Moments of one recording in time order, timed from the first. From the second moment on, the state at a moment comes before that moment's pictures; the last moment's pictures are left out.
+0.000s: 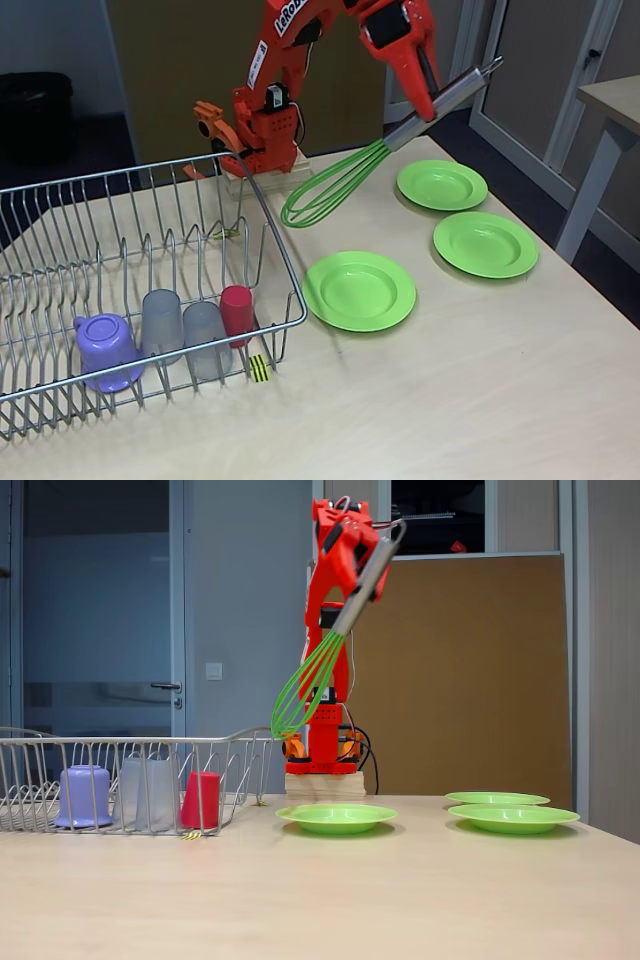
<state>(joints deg) -21.6 72.6 19.1 99.3 52.9</state>
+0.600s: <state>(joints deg) 3.6 77.3 39.2 98.0 10.8</state>
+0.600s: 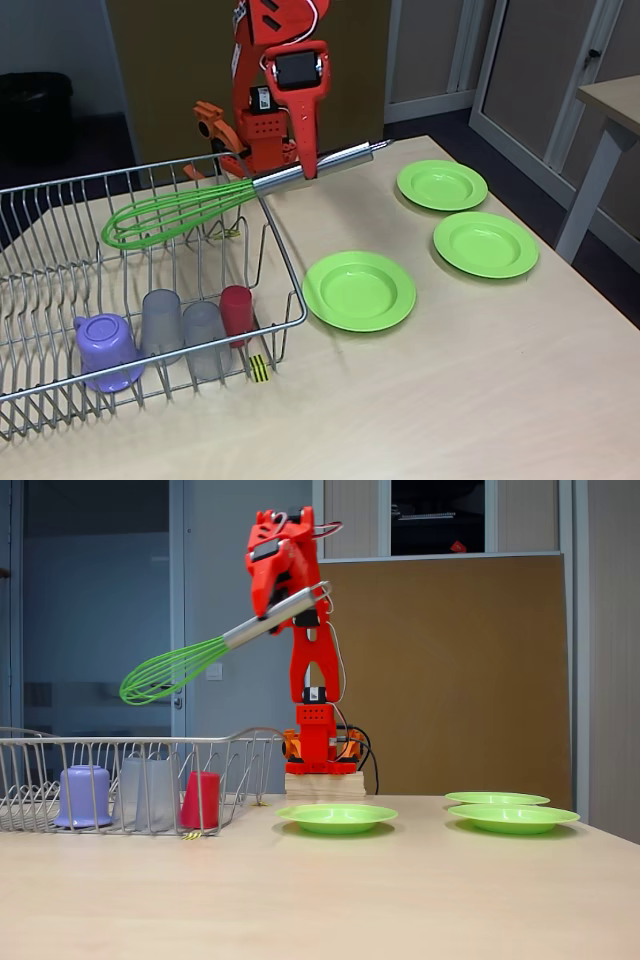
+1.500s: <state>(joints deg) 24.5 78.3 70.1 90.0 -3.9</state>
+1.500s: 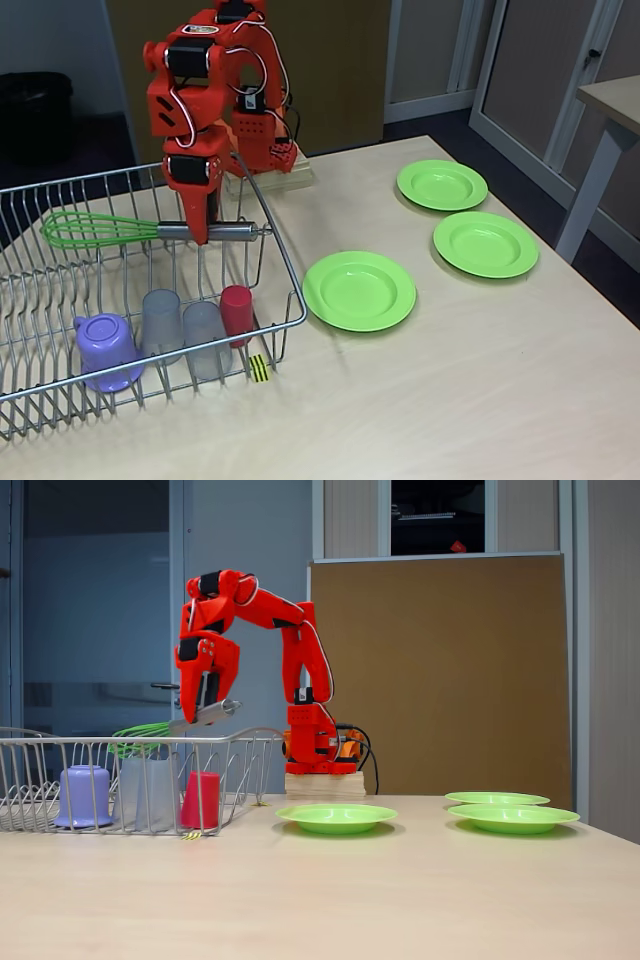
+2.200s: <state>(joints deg) 21.2 77.3 68.5 86.1 -2.1</state>
